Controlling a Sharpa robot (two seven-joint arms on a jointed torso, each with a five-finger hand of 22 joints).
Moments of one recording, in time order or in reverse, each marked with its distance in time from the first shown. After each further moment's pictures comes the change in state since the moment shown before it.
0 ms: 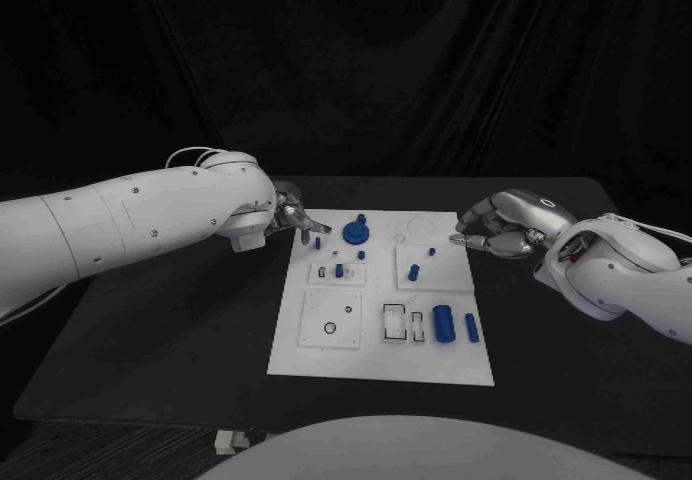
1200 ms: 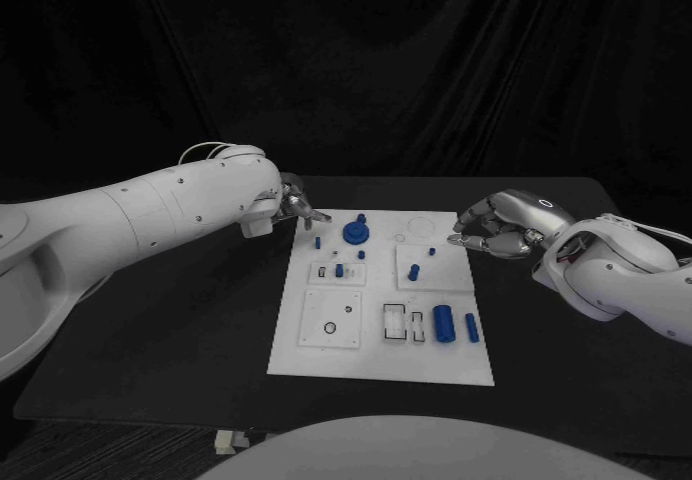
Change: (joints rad) left arm -0.040 0.170 0.000 -0.335 -0.001 0.053 0.140; left_hand 0.059 0.029 -0.058 -0.008 0.005 -0.100 0.006 0.101 0.160 0.000 0.000 0.000 0.000 -0.004 -0.004 0.000 0.000 0.000 0.004 -0.004 -0.007 0.000; right arm 0.000 0.003 0.000 0.004 0.000 -0.001 0.000; right_hand 0.000 0.000 0.000 0.000 0.004 0.000 0.000 0.000 0.001 0.000 0.000 0.000 0.000 0.000 0.000 0.000 0.000 0.000 0.000 0.000 0.004 0.000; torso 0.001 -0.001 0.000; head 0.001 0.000
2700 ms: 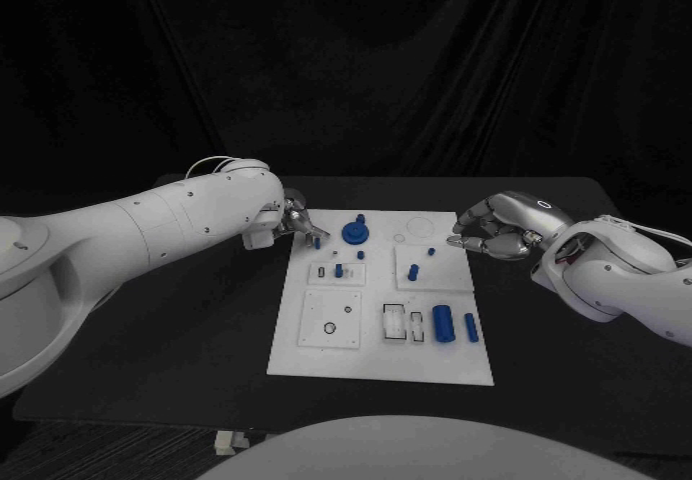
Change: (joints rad) left arm -0.041 0.023 0.000 -0.035 0.000 0.060 0.010; left_hand 0.050 0.019 -0.004 -0.013 0.054 -0.052 0.013 0.008 0.026 0.003 0.010 0.000 0.000 0.003 0.011 0.000 0.000 0.000 -0.011 0.011 -0.029 0.000; right arm -0.005 0.000 0.000 0.000 0.000 0.001 0.000; right_hand 0.000 0.000 0.000 0.000 0.000 0.000 0.000 0.000 0.001 0.000 0.000 0.000 0.000 0.000 0.000 0.000 0.000 0.000 0.000 0.000 0.000 0.001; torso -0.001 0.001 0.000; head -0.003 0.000
